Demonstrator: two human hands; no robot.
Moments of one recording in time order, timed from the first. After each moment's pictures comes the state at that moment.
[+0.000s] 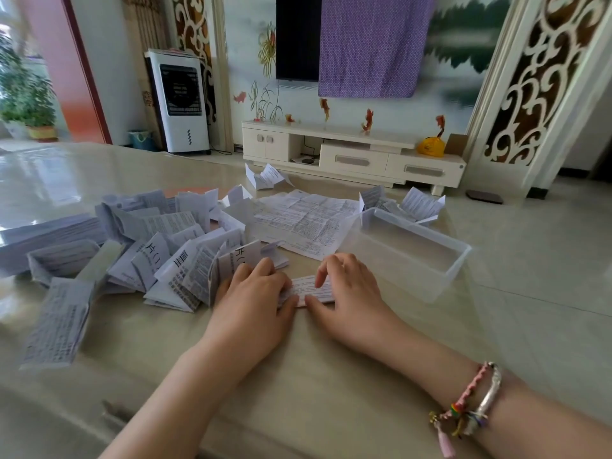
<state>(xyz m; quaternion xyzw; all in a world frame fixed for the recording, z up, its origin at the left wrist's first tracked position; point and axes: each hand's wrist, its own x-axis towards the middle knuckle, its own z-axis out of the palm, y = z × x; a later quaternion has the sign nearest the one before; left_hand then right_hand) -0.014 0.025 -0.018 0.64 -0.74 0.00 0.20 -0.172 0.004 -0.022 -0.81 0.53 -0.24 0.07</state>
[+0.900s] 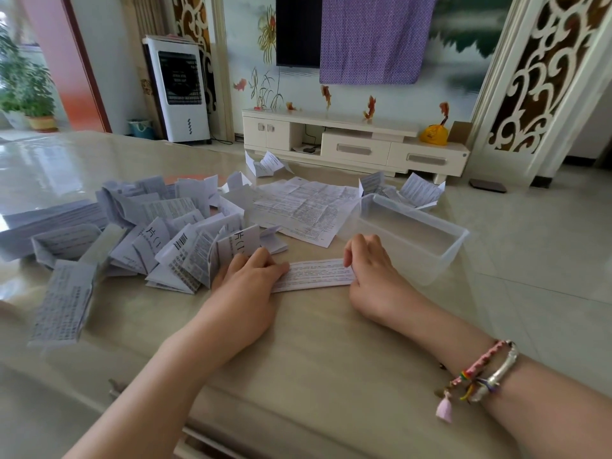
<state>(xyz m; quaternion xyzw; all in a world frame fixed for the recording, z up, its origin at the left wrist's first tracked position) -0.003 0.026 -0.022 0.62 -0.77 -0.04 0.16 -0.202 0.002 -0.010 -0.79 0.58 -0.18 0.13</state>
